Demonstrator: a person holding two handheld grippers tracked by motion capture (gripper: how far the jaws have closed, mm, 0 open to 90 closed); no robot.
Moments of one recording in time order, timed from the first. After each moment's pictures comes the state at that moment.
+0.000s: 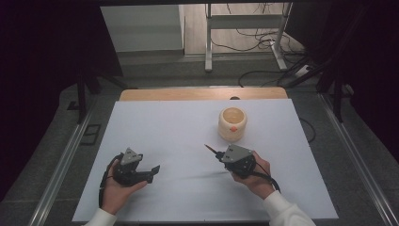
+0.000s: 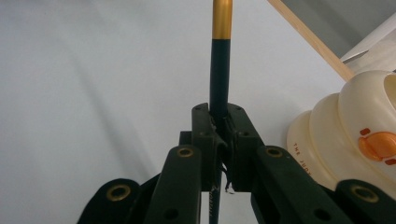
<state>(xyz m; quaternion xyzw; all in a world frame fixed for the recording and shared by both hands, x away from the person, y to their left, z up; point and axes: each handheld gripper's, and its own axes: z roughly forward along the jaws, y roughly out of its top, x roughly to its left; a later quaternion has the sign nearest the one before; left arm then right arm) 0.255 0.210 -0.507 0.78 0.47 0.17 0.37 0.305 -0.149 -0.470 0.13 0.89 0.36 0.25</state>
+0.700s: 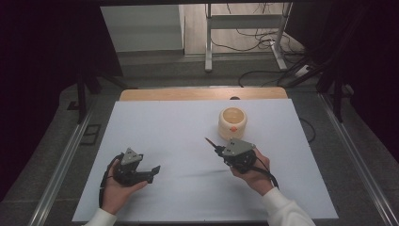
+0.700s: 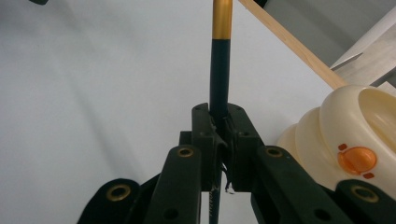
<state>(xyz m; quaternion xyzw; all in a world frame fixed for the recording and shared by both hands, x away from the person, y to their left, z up) 0.256 0.209 -0.507 0.78 0.47 0.17 0.37 0.313 -0.148 -0.458 0.15 0.87 0.39 0.25</state>
